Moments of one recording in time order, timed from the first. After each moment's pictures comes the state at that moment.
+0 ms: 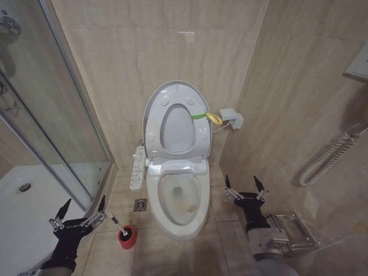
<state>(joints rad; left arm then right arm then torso) 1.89 -1.38 -0.78 -2.44 -0.29 0.05 -0.08 -1.61 1.49 0.49 2.30 0.03 -0.06 0.19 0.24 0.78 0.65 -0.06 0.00</state>
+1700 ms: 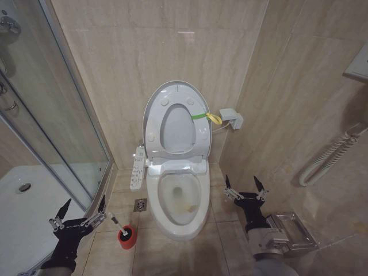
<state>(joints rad) 1.89 -1.38 -0.78 -2.44 -0.29 0.05 -0.09 -1.61 1.49 0.49 2.30 0.03 -0.06 0.19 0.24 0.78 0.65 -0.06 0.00</state>
